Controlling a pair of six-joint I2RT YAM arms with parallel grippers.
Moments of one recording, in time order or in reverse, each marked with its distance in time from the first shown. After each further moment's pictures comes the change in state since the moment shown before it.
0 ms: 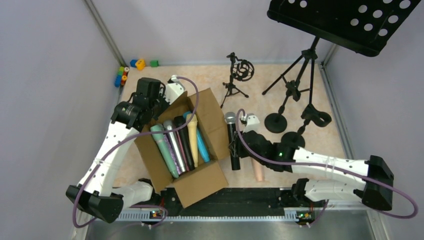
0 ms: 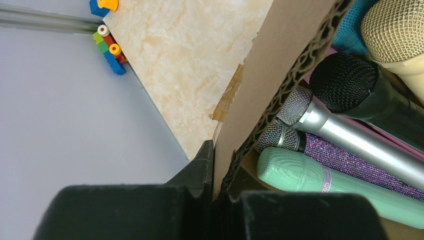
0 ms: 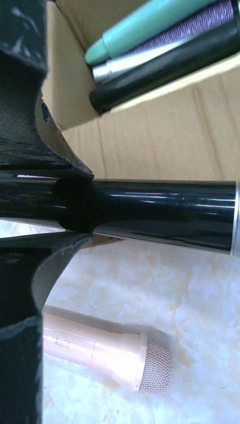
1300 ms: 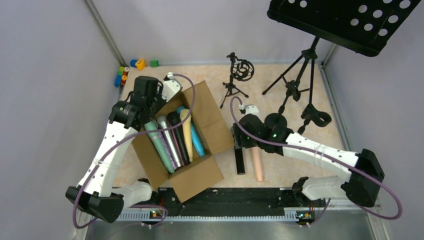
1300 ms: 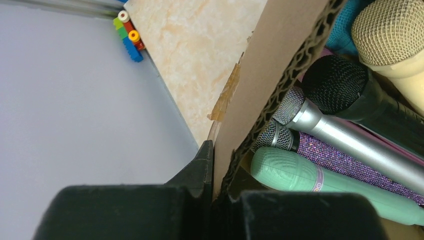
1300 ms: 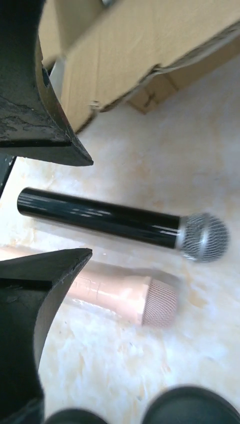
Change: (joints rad) left arm 0.008 0.000 0.023 0.001 -0.050 -0.003; right arm -0.202 0.198 0.141 -0.208 -0.164 -0.075
